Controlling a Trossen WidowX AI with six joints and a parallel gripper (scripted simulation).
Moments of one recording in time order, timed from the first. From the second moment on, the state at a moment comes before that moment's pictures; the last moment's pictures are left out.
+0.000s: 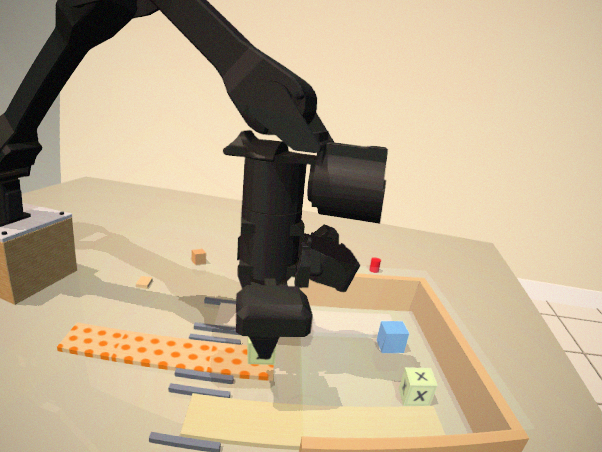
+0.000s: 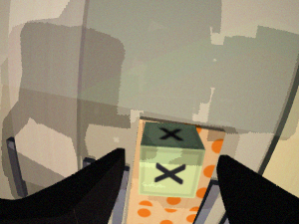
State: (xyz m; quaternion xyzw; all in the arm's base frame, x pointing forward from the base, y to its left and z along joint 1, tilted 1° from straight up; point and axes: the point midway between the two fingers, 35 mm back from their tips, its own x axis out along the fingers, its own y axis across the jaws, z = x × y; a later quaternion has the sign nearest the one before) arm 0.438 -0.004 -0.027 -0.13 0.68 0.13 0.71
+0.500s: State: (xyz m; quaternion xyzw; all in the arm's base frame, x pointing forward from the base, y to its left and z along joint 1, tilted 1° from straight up) arm 0.435 -0.004 -0.040 -0.13 0.68 0.13 0.71
